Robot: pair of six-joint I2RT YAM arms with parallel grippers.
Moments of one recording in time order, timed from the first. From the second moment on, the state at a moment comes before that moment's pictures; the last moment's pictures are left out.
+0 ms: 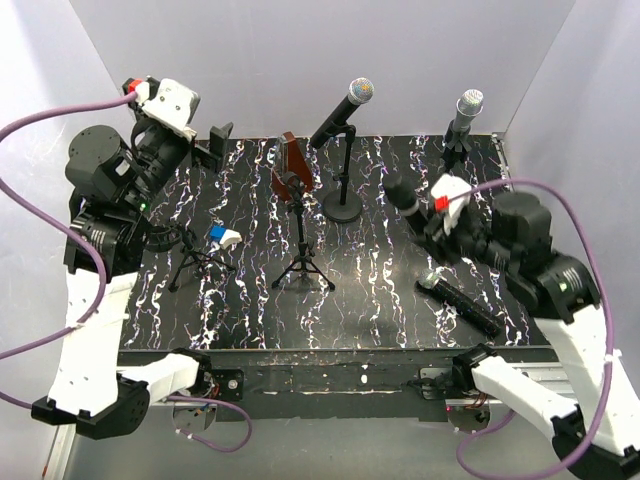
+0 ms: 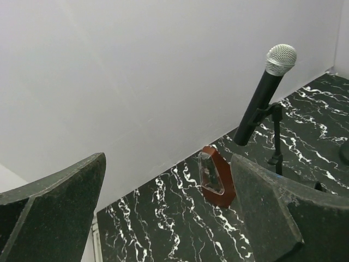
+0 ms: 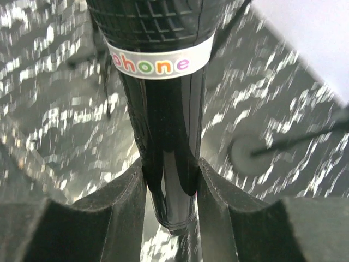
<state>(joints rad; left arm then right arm) -0.29 1.11 1.73 -0.47 0.14 0.35 0.48 0.90 1.36 -0.82 -0.31 -0.34</state>
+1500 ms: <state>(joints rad) -0.19 1.21 1.73 -0.20 0.38 0.15 0.44 1.09 0.54 -0.87 -0.08 -0.55</state>
